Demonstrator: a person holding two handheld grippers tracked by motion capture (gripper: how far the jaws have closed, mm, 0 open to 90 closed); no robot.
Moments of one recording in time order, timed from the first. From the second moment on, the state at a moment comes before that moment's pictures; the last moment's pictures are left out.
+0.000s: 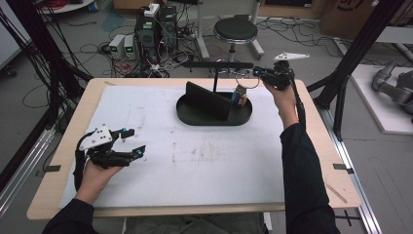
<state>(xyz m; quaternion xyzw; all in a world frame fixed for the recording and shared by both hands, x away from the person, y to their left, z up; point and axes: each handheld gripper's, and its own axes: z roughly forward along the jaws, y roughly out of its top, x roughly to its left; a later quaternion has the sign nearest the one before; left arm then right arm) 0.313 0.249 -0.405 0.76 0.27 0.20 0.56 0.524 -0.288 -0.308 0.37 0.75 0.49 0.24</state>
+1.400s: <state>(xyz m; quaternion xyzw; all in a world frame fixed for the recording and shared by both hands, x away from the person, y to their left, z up) 0.317 0.211 -0.383 0.76 0.26 0.19 0.56 0.338 -0.344 -0.356 0.36 0.73 0.53 0.23</state>
